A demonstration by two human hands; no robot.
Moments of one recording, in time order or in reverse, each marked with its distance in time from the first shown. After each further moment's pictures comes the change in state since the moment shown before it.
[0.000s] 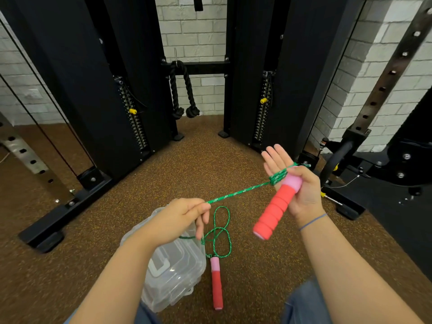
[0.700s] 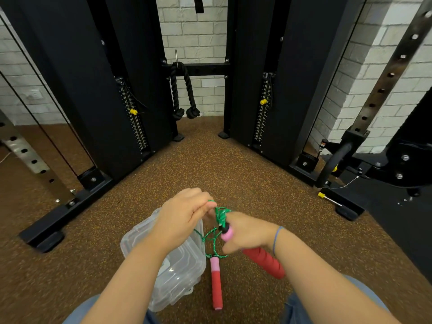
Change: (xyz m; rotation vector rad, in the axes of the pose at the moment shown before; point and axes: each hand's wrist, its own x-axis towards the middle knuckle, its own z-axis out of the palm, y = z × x) left_hand 0.002 -0.014 0.008 0.531 0.342 0.336; right_hand -0.039 0.069 0.040 -1.685 -0.585 0.588
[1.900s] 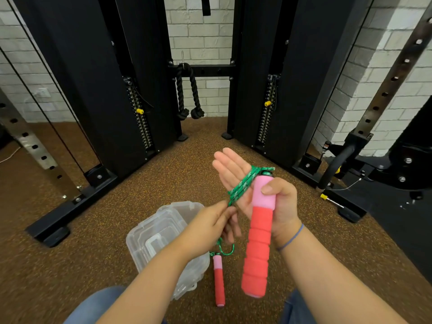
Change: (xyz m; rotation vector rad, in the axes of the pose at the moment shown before) left_hand -0.006 0.042 0.019 -0.769 -0.220 -0.283; right_hand -0.015 -0.042 -0.018 1.707 -0.011 -0.734
